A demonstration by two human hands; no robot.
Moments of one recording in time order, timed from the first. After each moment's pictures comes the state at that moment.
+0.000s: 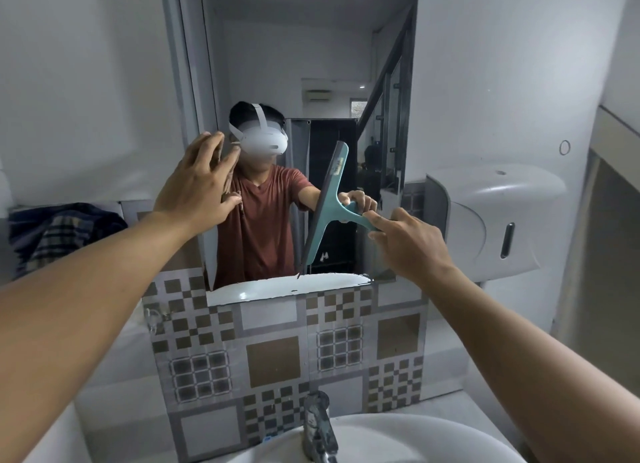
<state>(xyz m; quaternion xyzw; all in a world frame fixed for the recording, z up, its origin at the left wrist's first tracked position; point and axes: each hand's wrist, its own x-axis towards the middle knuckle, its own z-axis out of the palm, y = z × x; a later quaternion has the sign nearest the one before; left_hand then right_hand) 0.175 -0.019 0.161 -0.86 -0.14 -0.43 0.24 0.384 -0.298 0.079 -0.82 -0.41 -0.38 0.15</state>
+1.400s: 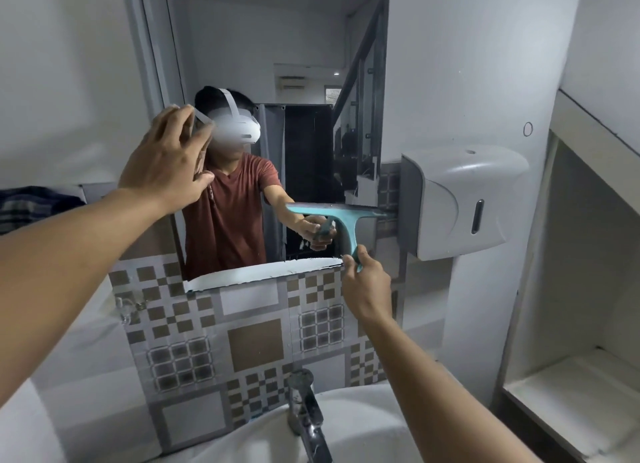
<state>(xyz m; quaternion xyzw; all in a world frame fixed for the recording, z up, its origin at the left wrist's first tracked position) 0.173 -0.016 0.163 -0.86 -0.13 -0.44 0.23 0.334 -0.264 -0.021 -0.79 -0.21 -0.10 0.56</state>
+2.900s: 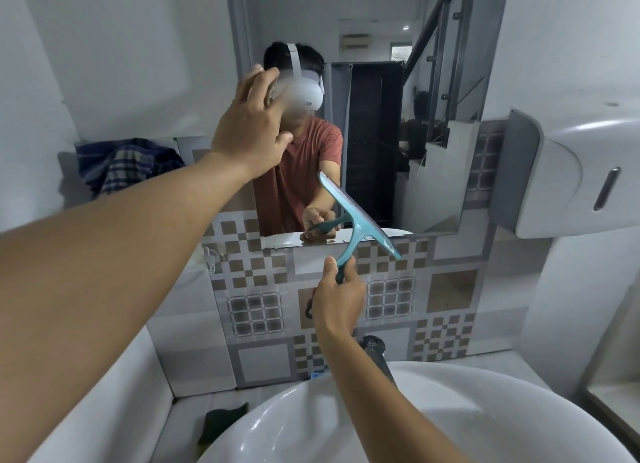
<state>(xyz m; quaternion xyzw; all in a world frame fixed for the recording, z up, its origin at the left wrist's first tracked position) 0.173 -0.006 0.146 -0.86 -0.16 -0.44 0.21 0.208 -0.147 -0.075 -0.63 -0.14 0.05 0.76</state>
